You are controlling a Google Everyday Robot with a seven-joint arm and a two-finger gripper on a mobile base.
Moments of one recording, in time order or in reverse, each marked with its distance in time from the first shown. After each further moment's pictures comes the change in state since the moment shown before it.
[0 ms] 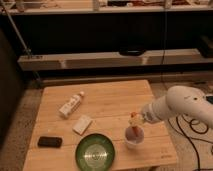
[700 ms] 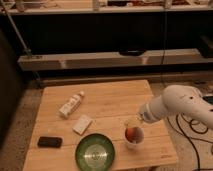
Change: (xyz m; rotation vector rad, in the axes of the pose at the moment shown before) arm -0.004 0.004 0.001 0.009 0.017 -0.022
